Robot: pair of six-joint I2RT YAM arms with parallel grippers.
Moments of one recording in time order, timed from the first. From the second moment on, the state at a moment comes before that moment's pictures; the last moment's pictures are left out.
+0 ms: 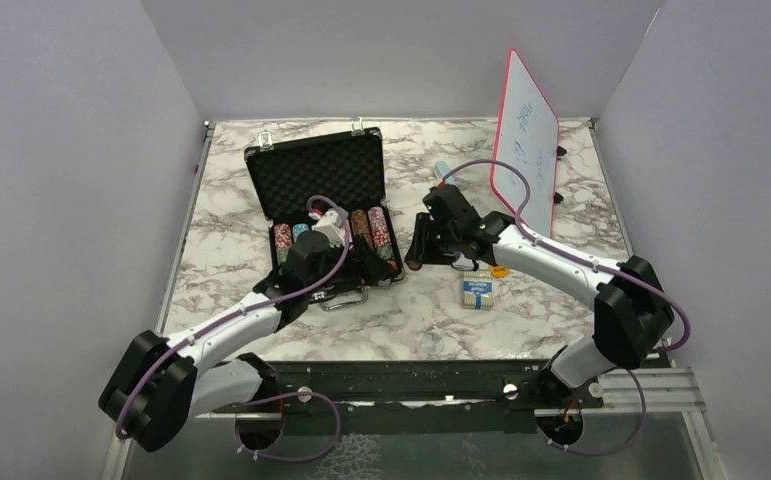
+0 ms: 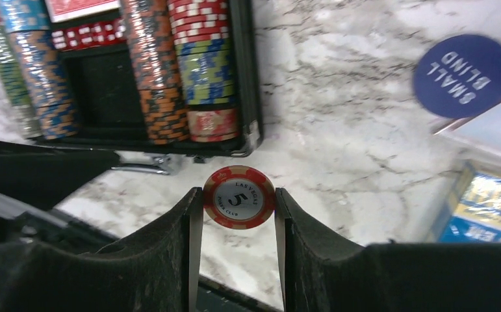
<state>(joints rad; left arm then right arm) -0.57 1.07 0.46 0.18 0.21 -0.71 0.74 1.55 1.11 -0.48 0.03 0.70</state>
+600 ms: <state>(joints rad) -0.82 1.17 0.44 0.39 -0.01 -0.91 0.74 1.50 1.06 -0.38 -0.18 0.89</state>
